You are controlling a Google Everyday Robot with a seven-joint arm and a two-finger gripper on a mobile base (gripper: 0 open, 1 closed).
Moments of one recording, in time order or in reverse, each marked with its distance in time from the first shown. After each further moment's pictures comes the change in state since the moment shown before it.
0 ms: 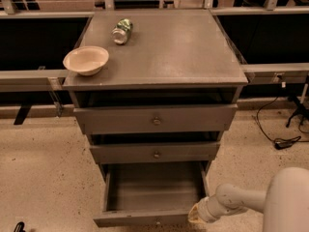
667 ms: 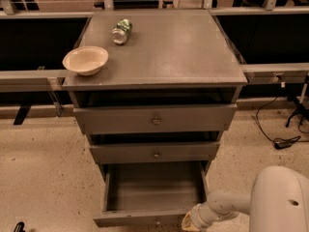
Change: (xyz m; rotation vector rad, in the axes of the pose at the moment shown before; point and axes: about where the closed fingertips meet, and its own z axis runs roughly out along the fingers) arm -0.010 0.020 0.050 -0.059 -0.011 0.013
